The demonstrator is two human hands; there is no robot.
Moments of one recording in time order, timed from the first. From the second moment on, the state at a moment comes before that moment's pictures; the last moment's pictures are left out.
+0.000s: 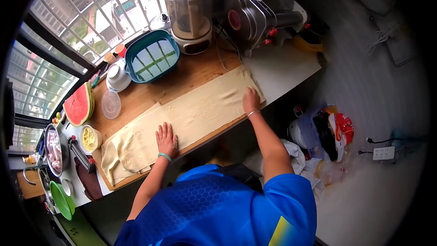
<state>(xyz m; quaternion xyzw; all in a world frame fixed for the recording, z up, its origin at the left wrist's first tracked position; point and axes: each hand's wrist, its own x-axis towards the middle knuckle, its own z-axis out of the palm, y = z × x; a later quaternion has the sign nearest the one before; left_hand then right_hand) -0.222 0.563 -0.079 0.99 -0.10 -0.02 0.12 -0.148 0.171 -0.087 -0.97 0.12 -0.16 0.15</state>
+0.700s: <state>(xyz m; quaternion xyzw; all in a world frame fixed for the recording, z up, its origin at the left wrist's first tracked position) -0.243 0.544 -0.045 0.70 0.13 0.03 0.70 -0.102 0.220 0.020 -0.83 -0.03 -0.16 0.54</state>
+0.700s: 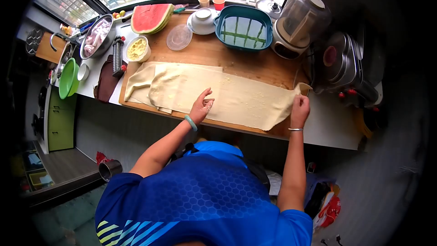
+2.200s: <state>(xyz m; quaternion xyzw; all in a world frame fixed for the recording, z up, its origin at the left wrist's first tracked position) -0.229 0.549 -0.122 0.73 0.27 0.16 0.61 -0.108 0.199 -0.110 -0.78 0.03 0.15 0.61</state>
